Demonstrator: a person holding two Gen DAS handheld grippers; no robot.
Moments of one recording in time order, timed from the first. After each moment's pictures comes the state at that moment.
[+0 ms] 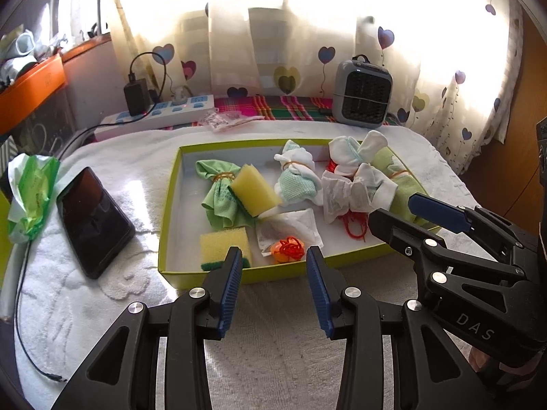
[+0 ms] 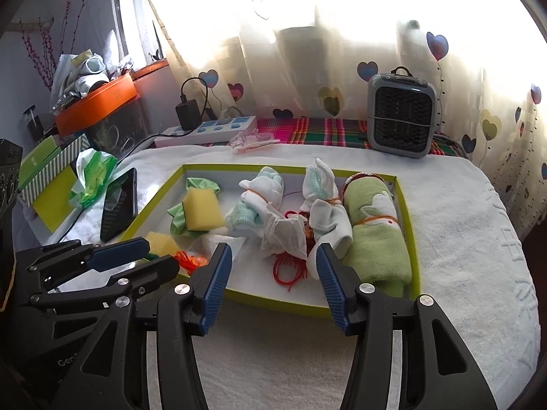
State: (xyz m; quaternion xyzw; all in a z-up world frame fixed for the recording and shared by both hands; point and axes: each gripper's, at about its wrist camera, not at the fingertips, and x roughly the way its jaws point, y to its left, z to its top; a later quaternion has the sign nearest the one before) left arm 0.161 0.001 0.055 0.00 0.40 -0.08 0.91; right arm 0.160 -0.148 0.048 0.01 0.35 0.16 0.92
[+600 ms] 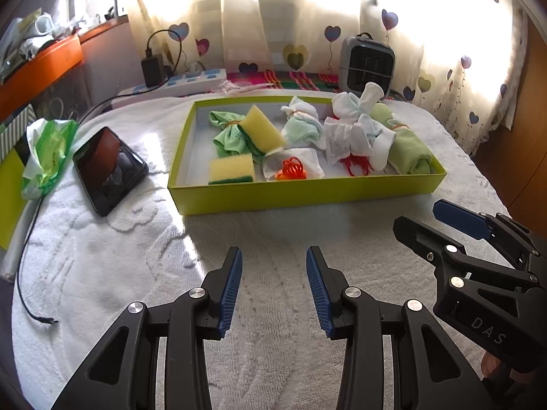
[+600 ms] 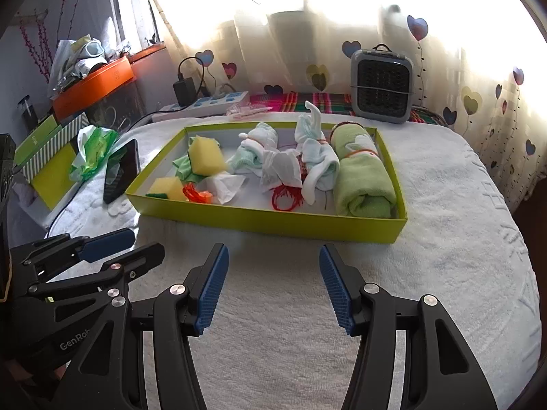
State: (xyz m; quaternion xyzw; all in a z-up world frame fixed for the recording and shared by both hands) left arm 0.115 0.001 0.032 0.00 0.43 -0.05 0.90; right arm 0.113 -0.153 0.027 0.01 0.39 0.13 0.91
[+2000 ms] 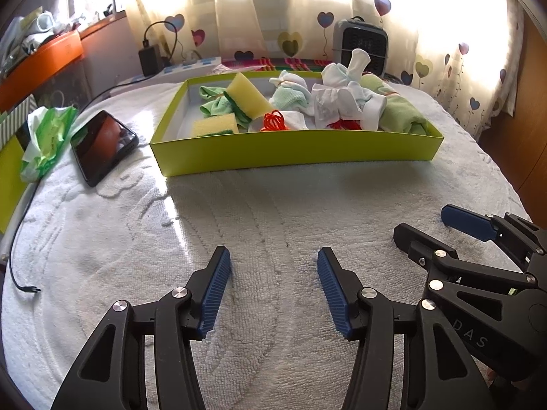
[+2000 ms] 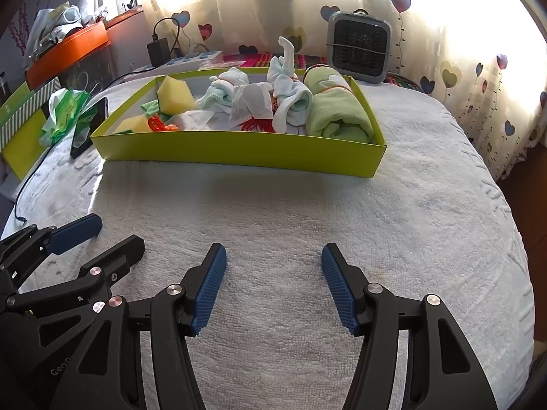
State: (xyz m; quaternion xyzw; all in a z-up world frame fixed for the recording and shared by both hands) left arm 0.096 -0.016 0.007 0.02 0.43 -0.05 0.90; right arm 0.098 -0.156 -0.002 -0.03 0.43 0.07 0.90
